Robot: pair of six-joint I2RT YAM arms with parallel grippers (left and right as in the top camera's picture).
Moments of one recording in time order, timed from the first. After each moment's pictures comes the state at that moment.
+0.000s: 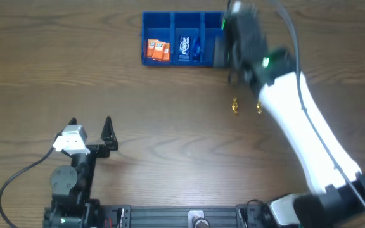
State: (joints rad) left arm -0.09 0.01 0.03 -0.13 -0.03 -0.19; right arm 0.37 1.65 1.69 -0.85 0.21 0.34
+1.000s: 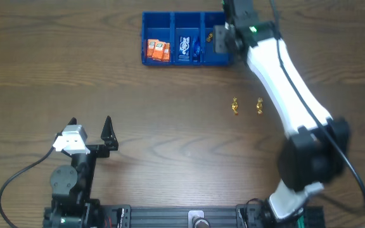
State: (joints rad) left arm -0.09 0.01 0.03 -0.13 -0.03 -0.19; right arm 0.29 1.84 1.64 -0.76 0.13 0.23
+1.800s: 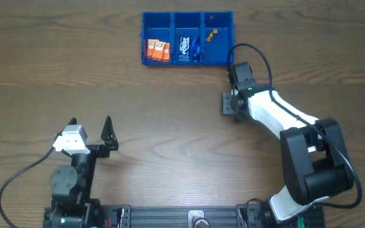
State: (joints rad) left arm -0.09 0.01 0.03 -0.13 -0.03 -0.19; right arm 0.27 1.76 0.94 -0.44 0.07 0.27
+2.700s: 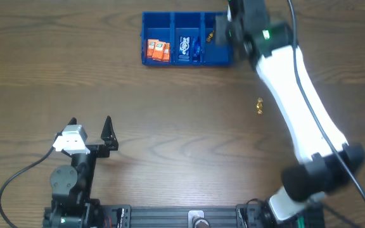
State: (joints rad) left arm -0.09 0.01 0.03 -0.13 -0.03 -0.19; right arm 0.32 1.83 1.88 -0.86 0.13 0.23
